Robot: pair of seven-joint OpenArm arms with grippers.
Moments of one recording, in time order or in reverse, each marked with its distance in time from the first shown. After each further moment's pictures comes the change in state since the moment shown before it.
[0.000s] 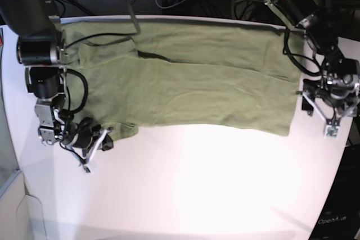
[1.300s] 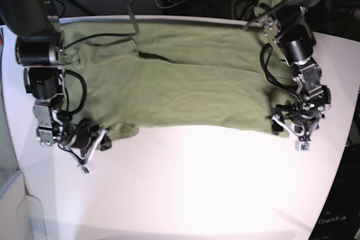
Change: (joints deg) left arm -13.7 -2.5 1.3 -41.9 -0.6 7.4 -20.9; right arm 0.2 0.5 0.0 0.2 0.2 0.0 -1.5
